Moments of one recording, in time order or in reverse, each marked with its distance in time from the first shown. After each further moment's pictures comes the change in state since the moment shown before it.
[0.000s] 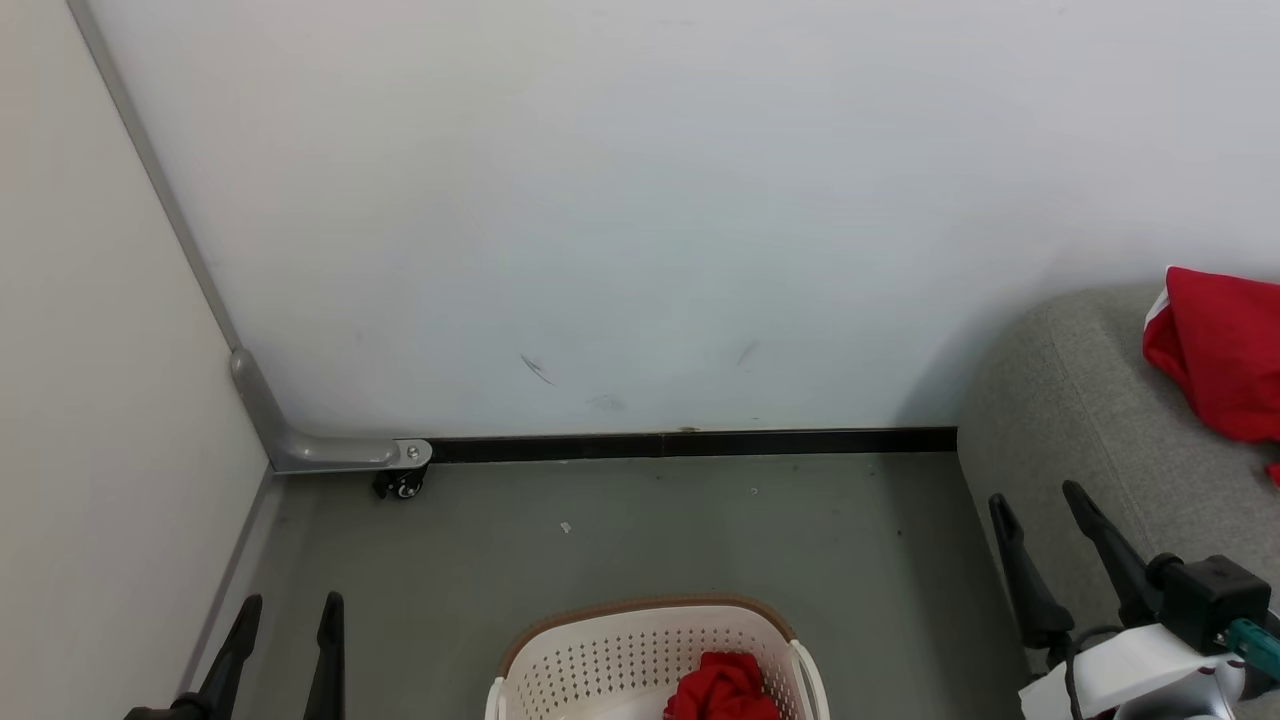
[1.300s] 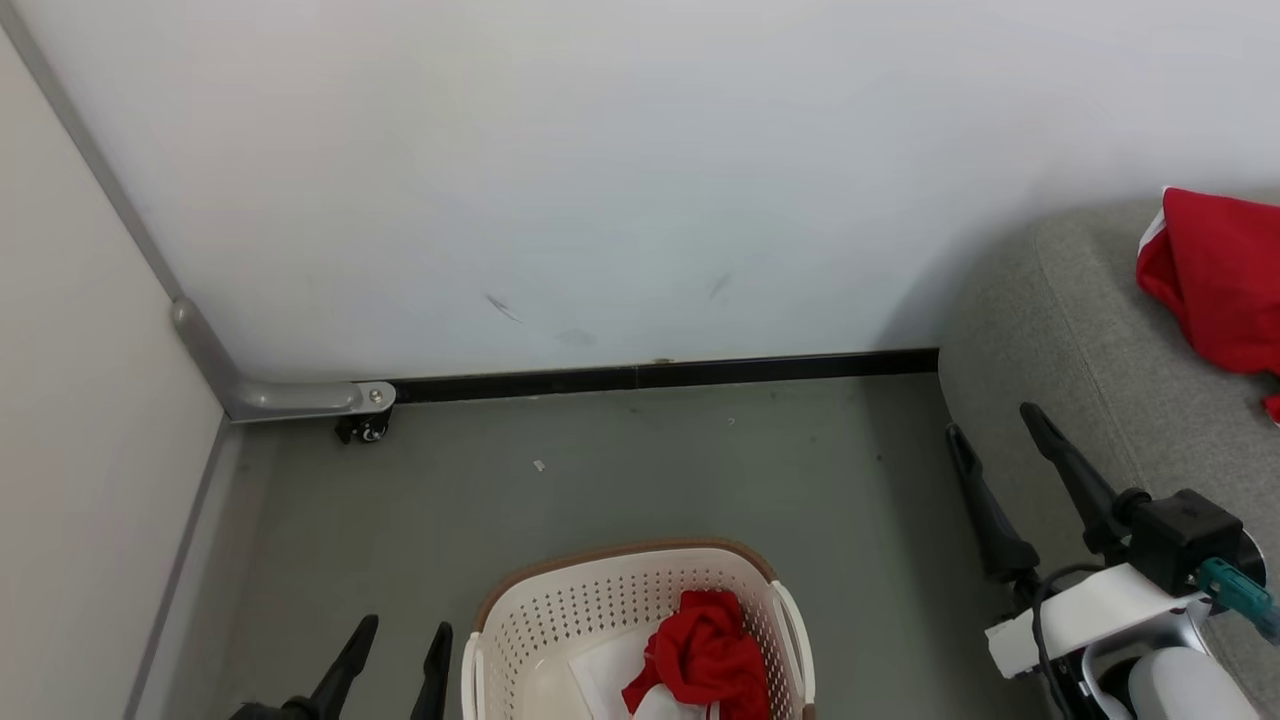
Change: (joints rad) left arm -0.018 -0.030 -0.118 0.031 0.010 -0.069 0.043; right arm -0.097 -0.007 0.072 -0.051 -0.021 0.000 0.000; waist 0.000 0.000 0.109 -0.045
